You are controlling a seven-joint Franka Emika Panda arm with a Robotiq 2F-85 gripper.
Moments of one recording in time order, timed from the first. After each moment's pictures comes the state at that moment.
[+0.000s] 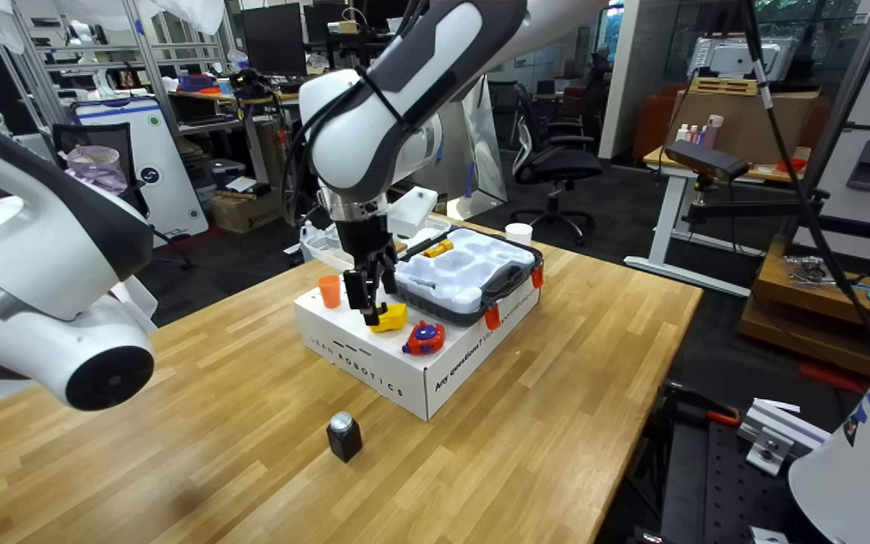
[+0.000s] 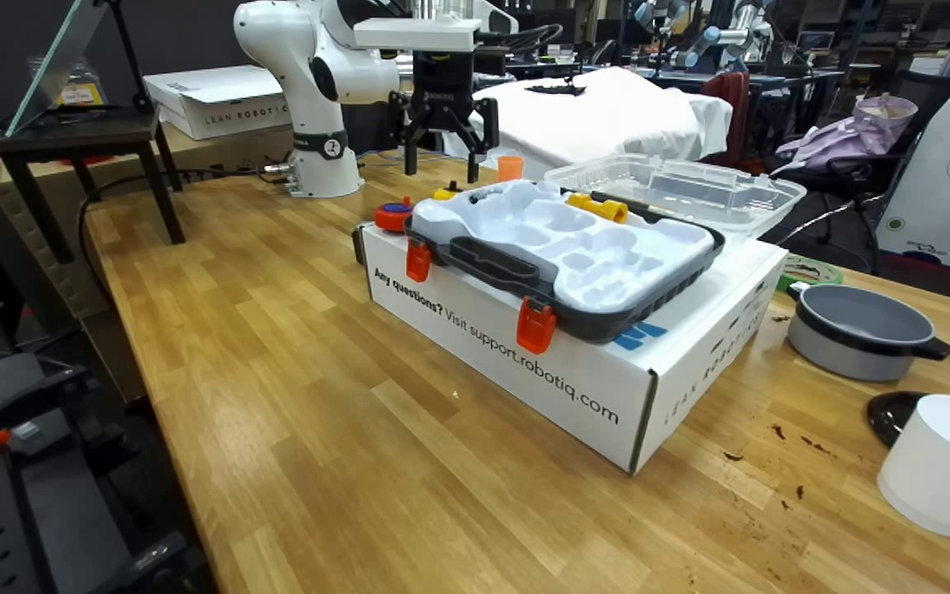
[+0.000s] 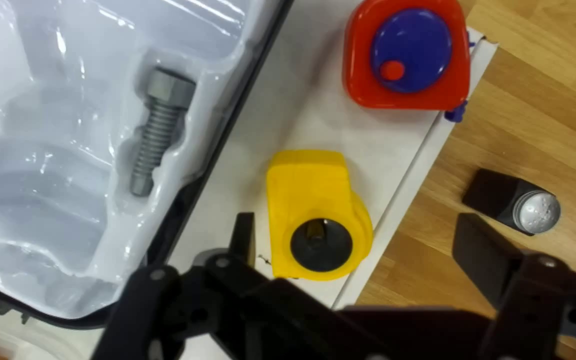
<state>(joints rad) 0.04 0.54 0.06 -1.75 -0.06 2.18 -0.25</state>
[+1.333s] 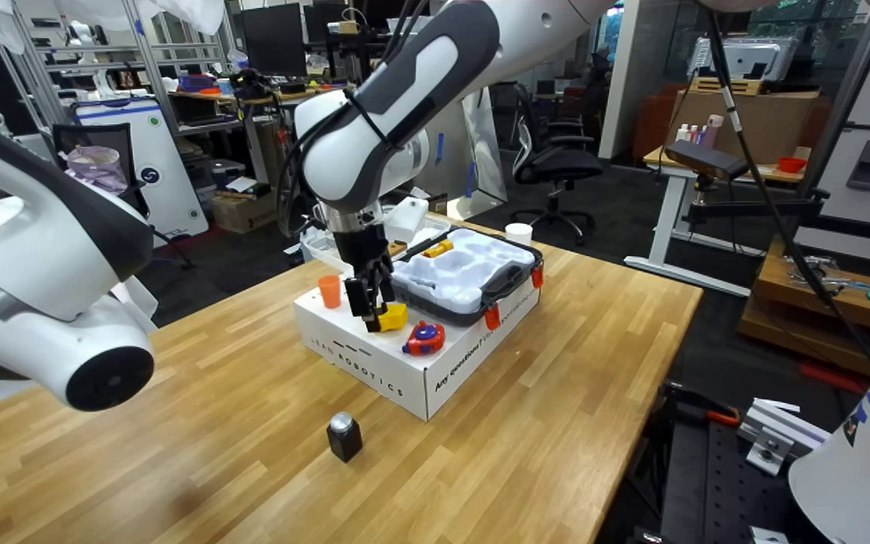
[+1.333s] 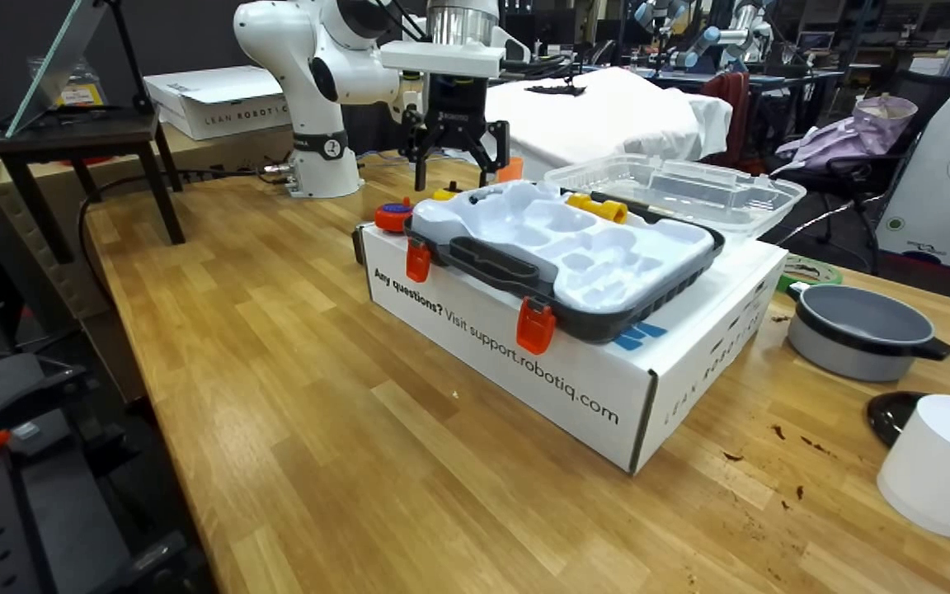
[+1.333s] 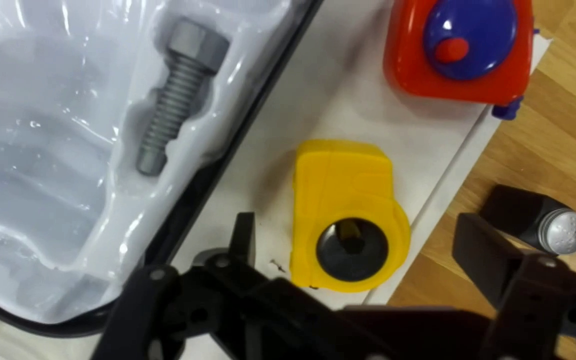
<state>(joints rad) 0.02 0.64 0.07 -1.64 -0.06 2.12 -0.34</state>
